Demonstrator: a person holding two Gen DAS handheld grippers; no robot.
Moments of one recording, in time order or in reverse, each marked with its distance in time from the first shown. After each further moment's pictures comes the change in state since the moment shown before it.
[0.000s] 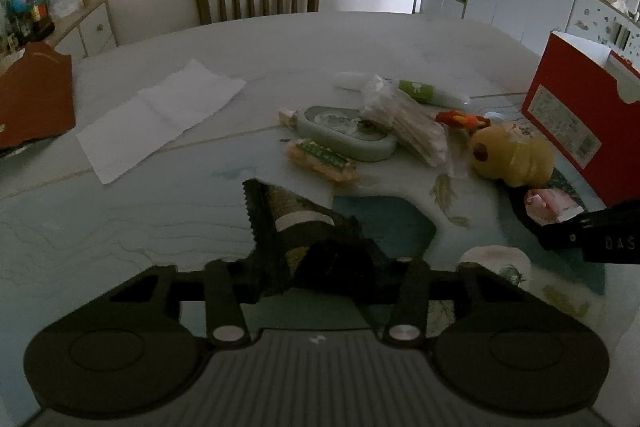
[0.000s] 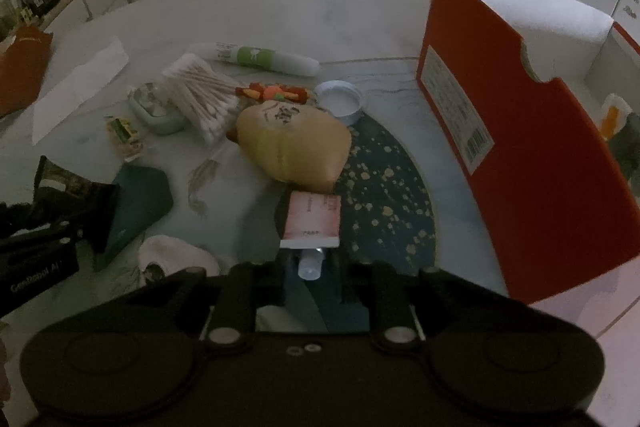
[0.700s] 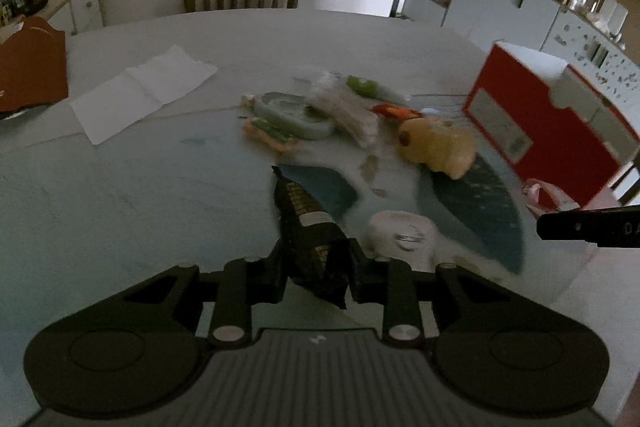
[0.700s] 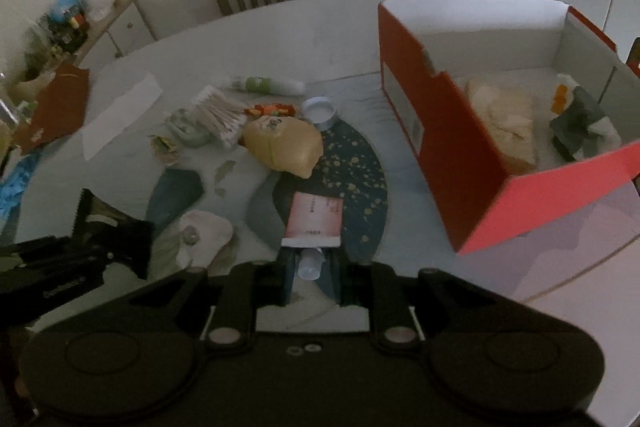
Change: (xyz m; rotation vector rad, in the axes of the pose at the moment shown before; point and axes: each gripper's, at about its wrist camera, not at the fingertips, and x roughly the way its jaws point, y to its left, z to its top) left arm -0.055 -0.025 -0.015 -0.071 0.025 -0.102; right arm -0.081 -0.042 -0.025 0.054 -0.053 0.114
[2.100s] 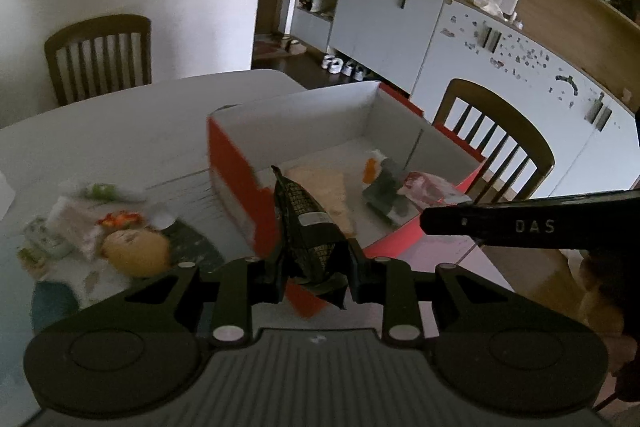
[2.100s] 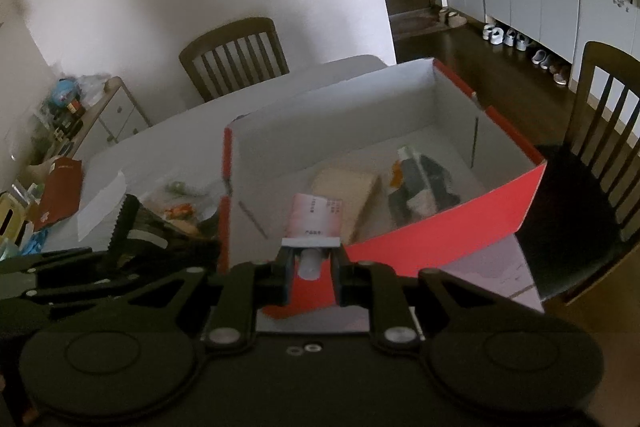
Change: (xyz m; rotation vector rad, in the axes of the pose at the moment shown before) left arm -0.013 -0.246 0.060 0.195 -0.066 -0.217; right arm -0.081 -0.179 0.035 0.087 -0.164 0.064
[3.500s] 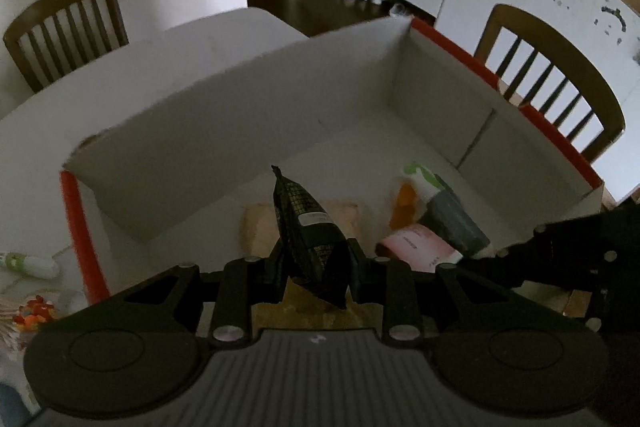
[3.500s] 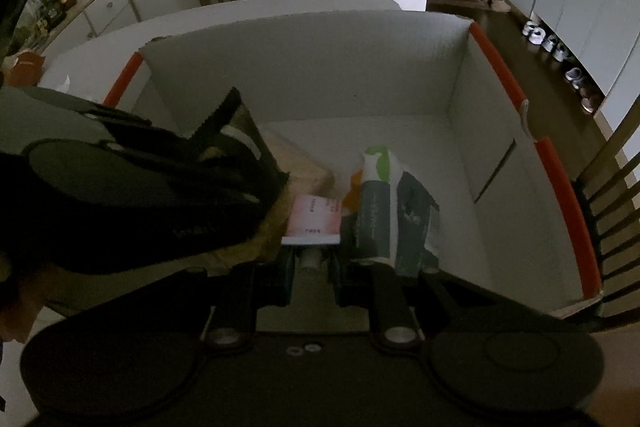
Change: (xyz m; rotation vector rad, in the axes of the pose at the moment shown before) left arm 0.189 -0.030 0.069 0.070 0.258 0.092; right arm 0.116 -0.037 0.035 -0.273 0.228 -0.043
